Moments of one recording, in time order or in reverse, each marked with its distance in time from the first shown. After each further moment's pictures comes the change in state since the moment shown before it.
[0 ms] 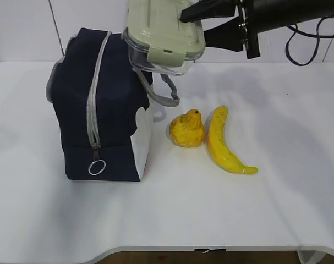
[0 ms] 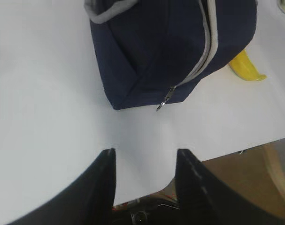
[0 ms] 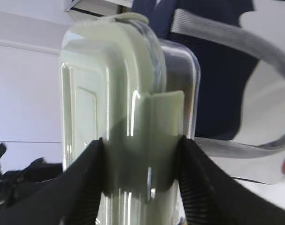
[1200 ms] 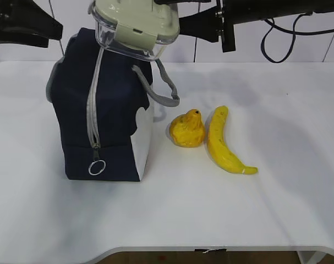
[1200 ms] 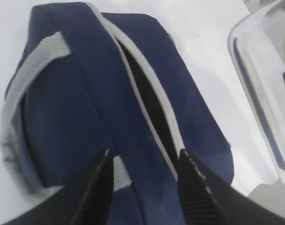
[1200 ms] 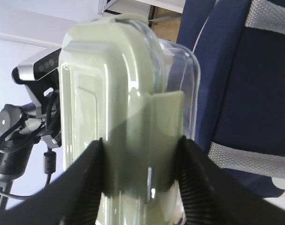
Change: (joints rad) left arm -0.028 0.642 -0.380 -0.440 -0.102 0.415; right arm 0.082 0.000 0.000 0.137 -0.033 -0.016
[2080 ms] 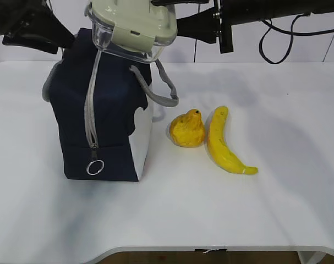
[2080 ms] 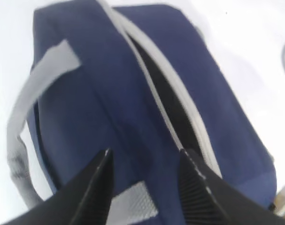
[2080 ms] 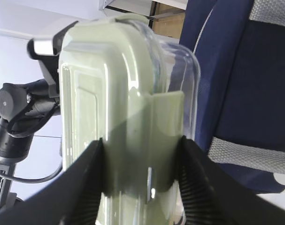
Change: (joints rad) left arm -0.071 0.114 -0.136 0.178 -0.001 -0.096; right arm 0.009 0.000 0.001 0.000 0.004 -0.001
